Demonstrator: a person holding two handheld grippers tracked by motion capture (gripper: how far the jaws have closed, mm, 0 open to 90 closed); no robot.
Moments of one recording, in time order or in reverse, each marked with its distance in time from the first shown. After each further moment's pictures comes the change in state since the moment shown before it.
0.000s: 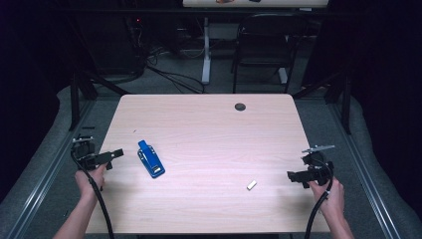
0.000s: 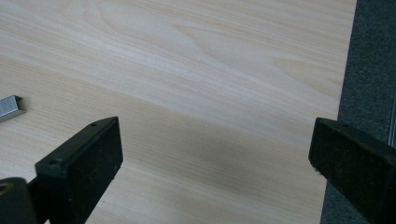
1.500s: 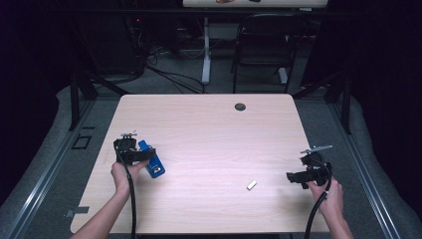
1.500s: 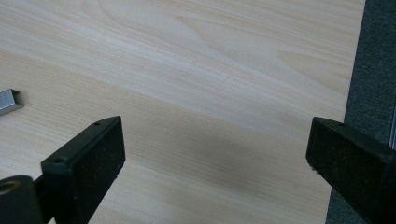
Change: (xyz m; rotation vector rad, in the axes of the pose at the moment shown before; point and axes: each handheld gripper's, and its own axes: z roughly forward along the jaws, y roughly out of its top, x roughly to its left) left arm -0.102 -0.013 0.048 0.077 0.042 0.240; right arm 0.002 -0.001 0.004 0.021 0.000 -0.001
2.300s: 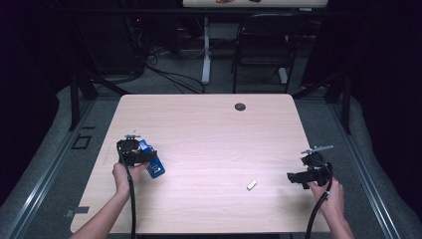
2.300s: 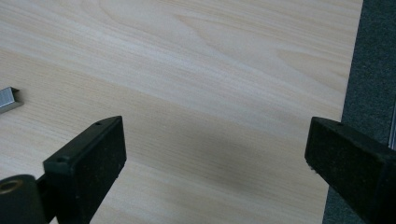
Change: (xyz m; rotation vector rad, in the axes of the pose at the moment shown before) left arm -0.001 -0.002 0.004 0.043 -0.055 0.037; right arm -0.001 -0.001 -0.002 0.005 0.001 0.000
